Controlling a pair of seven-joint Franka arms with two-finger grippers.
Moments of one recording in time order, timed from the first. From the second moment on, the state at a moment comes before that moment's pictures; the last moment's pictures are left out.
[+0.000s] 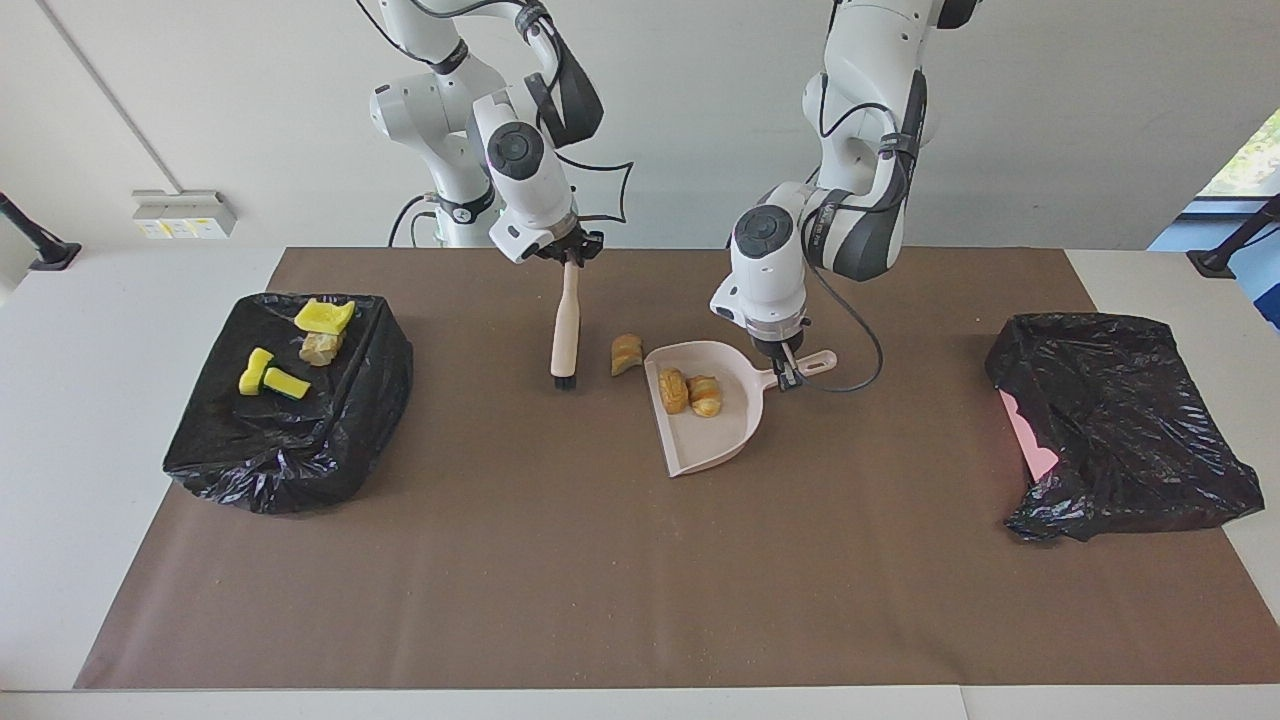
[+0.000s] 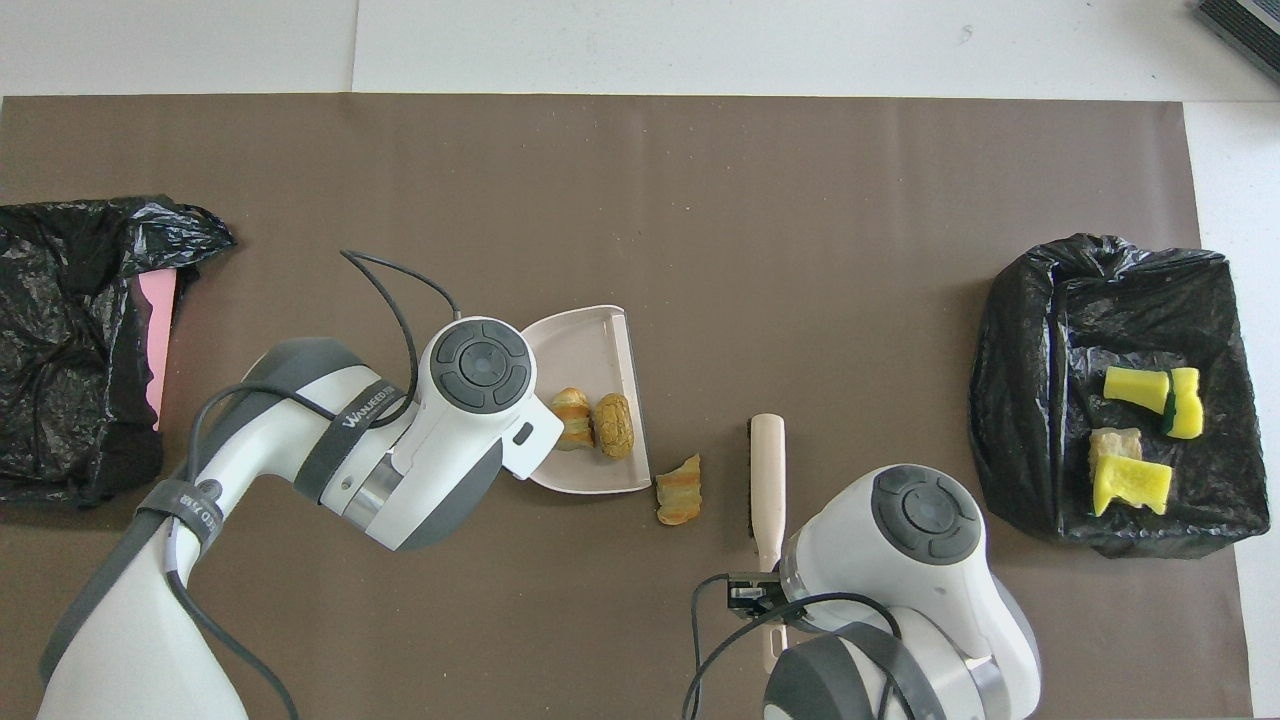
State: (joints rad) left arm -0.55 0.20 0.00 -2.01 0.26 2.05 0.83; right arm 0.37 -0.19 0.16 -2.41 0.34 1.93 0.46
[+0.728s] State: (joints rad) left arm -0.62 0.09 0.00 -2.16 0.34 2.04 0.76; right arm 0.56 -0.01 0.16 -2.33 0.67 2.20 0.45
